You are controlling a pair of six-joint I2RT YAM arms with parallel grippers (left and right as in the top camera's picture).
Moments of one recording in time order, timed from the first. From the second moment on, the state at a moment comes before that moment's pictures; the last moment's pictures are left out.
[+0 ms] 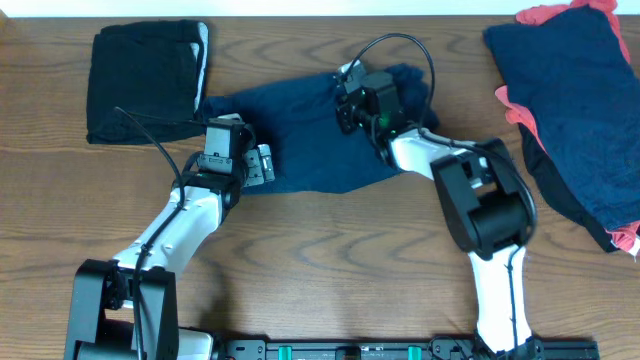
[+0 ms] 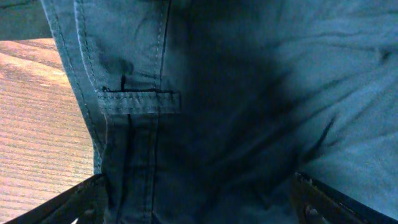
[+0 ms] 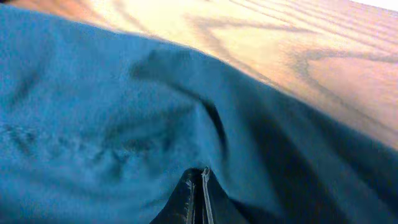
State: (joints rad) left arm -0.18 1.56 0.80 -0.22 -0.07 -0.33; right arm 0.42 2.32 1.41 0.35 -0.13 0.01
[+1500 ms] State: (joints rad) left arm -0.14 1.40 0.80 -0.45 -0.06 -0.33; right arm 0.28 2.47 2.08 -0.88 -0.16 0.04
